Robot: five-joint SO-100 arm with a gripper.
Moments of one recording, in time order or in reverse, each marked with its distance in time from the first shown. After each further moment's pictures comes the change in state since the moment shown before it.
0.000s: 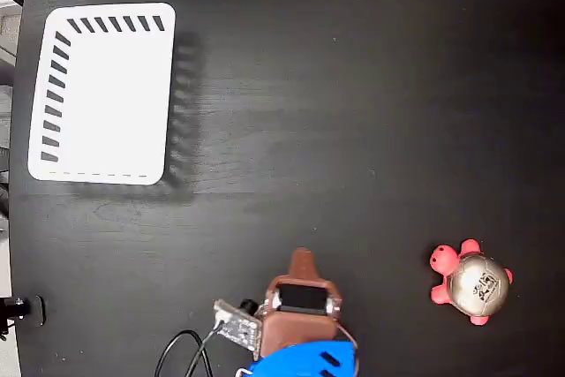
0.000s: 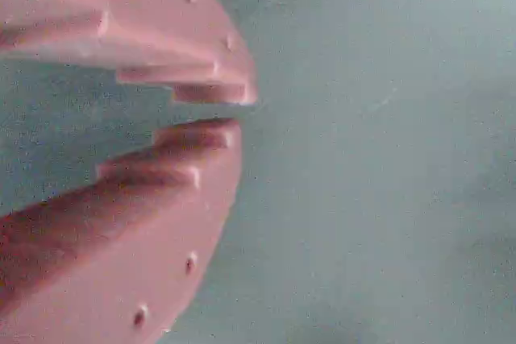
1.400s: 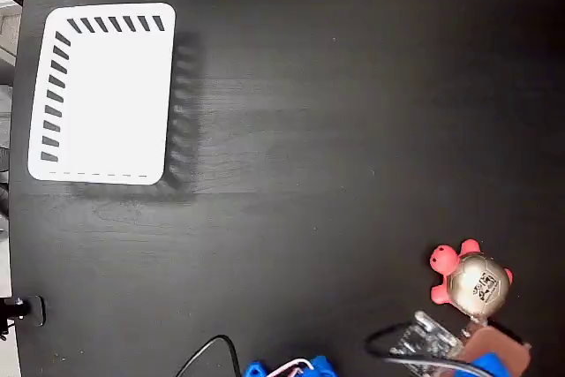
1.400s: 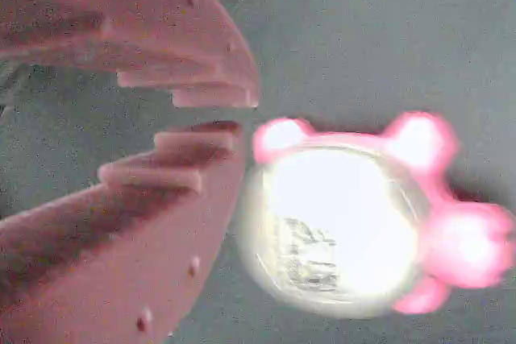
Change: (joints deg) arm 58.1 -56.4 -46.6 16.9 -34.5
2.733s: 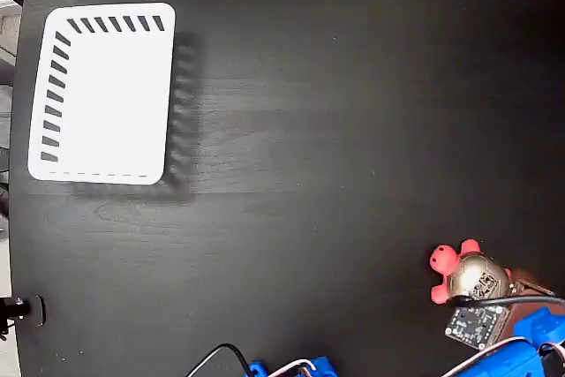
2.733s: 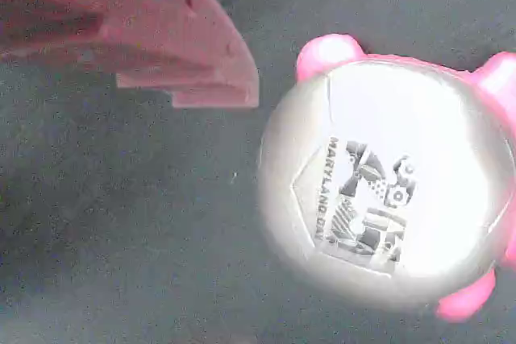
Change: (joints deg) arm 1.9 -23.4 -8.8 -9.0 -11.1
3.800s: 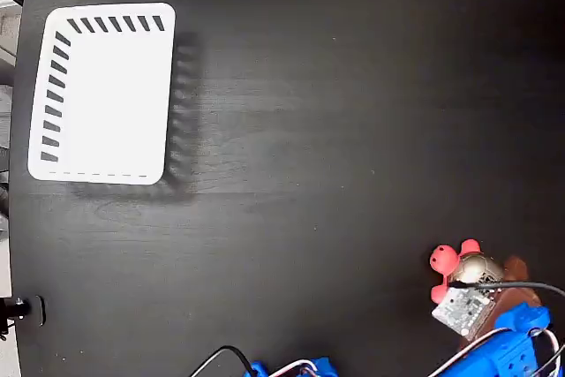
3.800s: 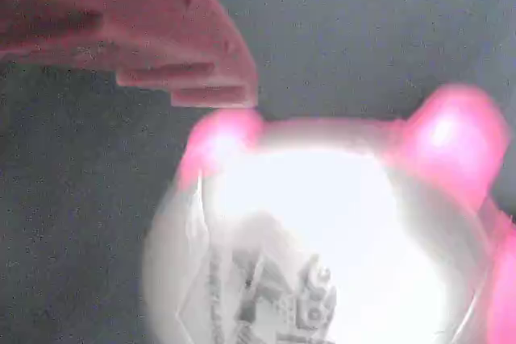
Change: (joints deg) arm 1.0 -4.3 13.1 -11.4 11.3
